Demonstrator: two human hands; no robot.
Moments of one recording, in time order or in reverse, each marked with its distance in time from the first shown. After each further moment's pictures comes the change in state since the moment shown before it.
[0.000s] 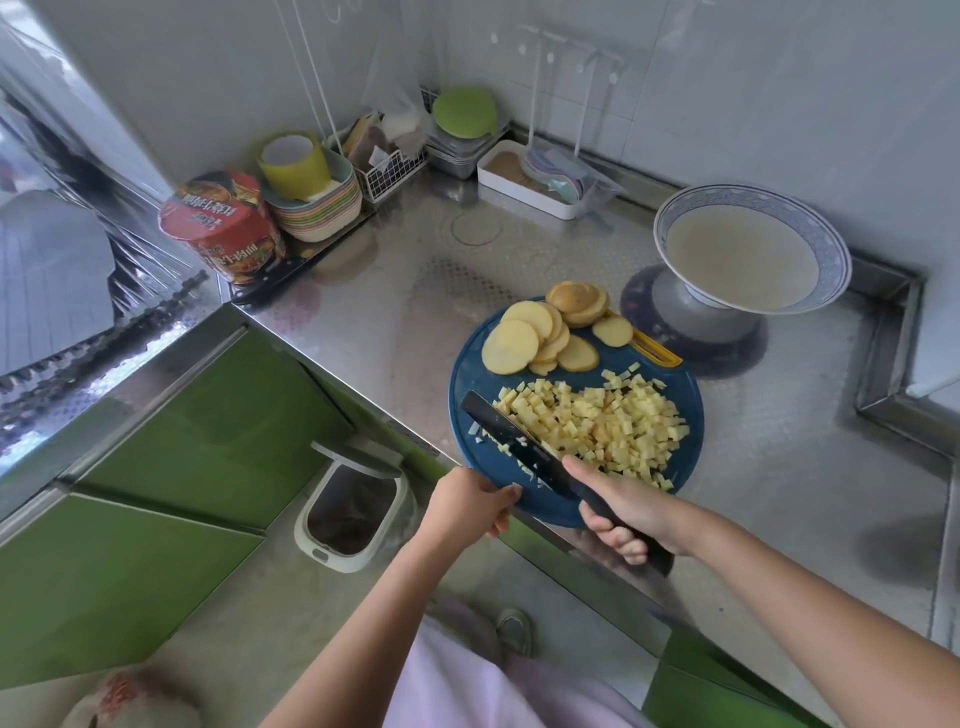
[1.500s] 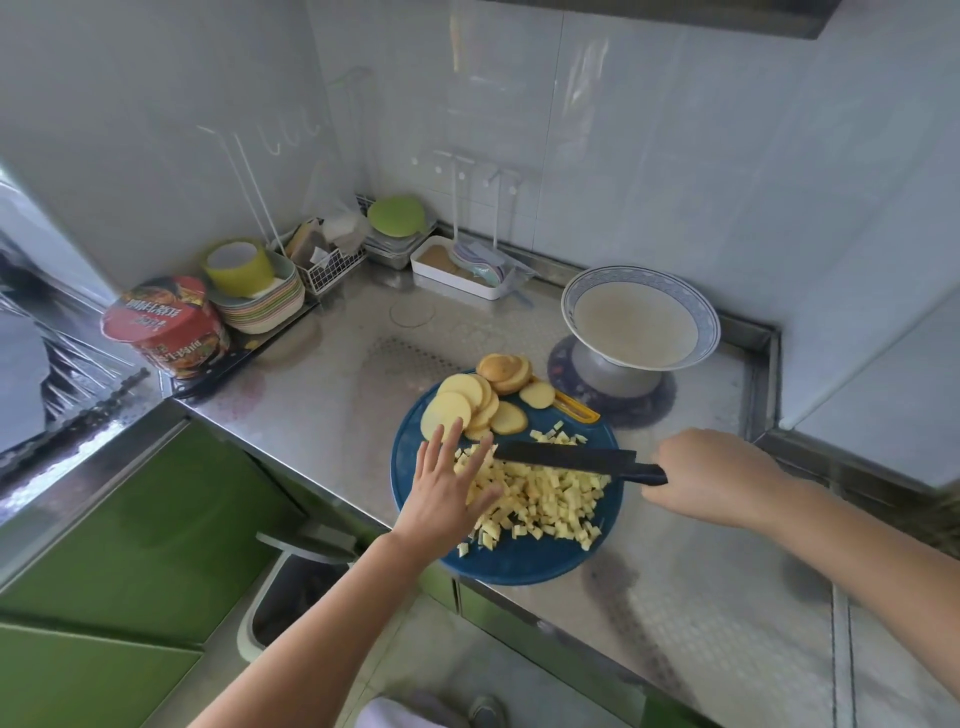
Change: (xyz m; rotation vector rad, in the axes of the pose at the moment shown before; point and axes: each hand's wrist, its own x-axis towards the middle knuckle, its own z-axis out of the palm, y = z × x) left_hand 0.044 0.042 0.001 0.652 0.271 0.675; right_hand -0.121 -0.031 -0.085 -1.275 0.721 -0.026
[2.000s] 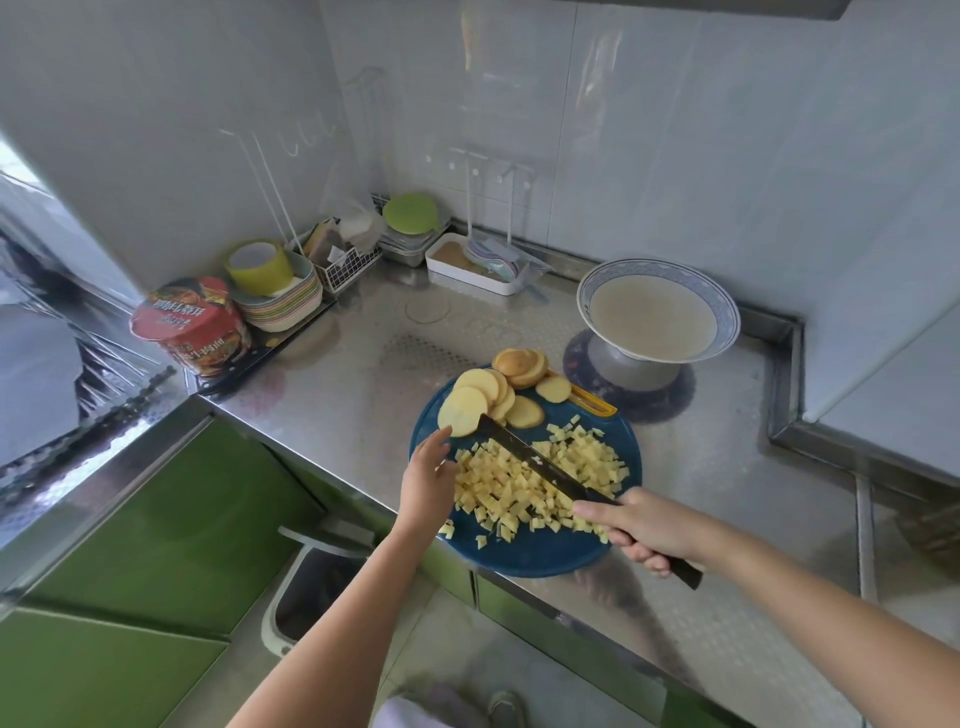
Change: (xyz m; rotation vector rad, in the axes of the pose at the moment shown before) left_hand 0.000 -0.018 -0.003 -0.805 0.208 -0.439; right_hand 0.009 -0.042 0.061 1.196 -0.473 0.008
